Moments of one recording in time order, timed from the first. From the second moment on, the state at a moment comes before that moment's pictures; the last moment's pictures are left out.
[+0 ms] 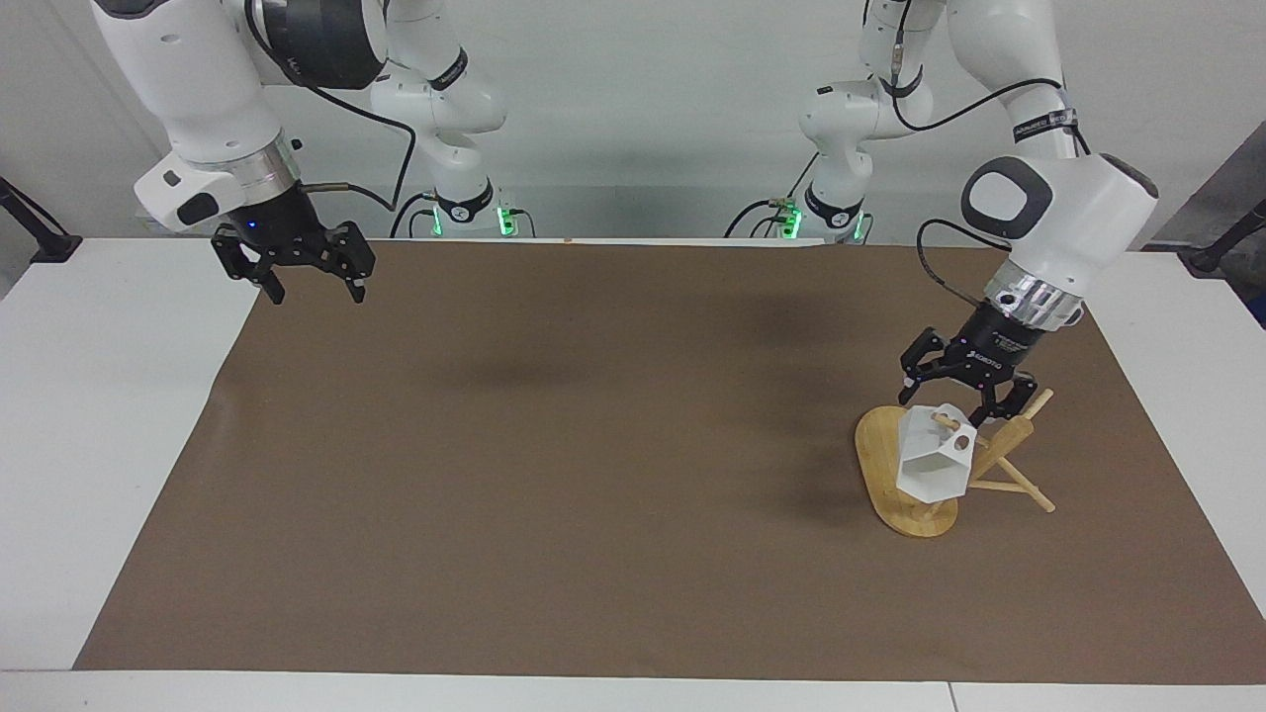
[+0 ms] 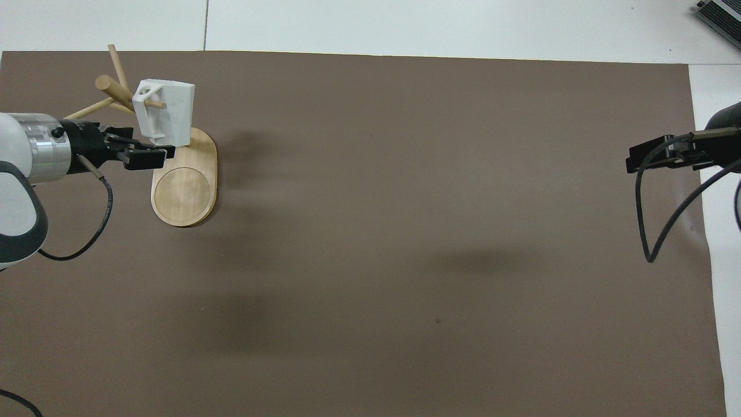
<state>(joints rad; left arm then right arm) 0.08 0.07 -0.13 -1.95 -0.46 2.33 -2.45 -0.02 0.08 0.01 -1.48 -0.02 1.60 -0.04</state>
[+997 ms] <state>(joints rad) 0.08 -0.06 -0.14 -1.87 -0.24 2.00 -1.49 -0.02 0.08 0.01 -1.48 -0.02 1.60 -0.04</state>
